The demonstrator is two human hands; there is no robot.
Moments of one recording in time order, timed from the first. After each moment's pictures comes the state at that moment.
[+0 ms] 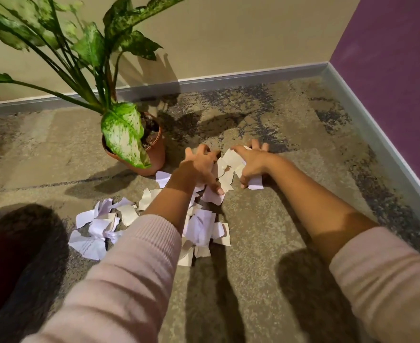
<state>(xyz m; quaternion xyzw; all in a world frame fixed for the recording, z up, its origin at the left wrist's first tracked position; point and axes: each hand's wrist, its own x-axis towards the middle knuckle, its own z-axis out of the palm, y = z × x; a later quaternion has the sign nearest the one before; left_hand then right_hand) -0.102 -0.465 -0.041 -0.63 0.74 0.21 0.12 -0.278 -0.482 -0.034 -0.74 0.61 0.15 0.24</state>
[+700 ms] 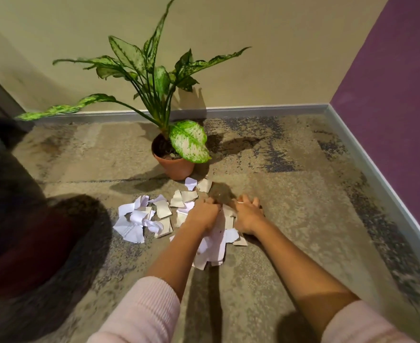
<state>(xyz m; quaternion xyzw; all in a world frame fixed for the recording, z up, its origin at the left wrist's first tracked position) -0.060 -0.330 -0.042 -0.60 0.78 0.15 0.10 -0.208 -0.342 -0.036 -0.73 0.63 0.10 0.26</state>
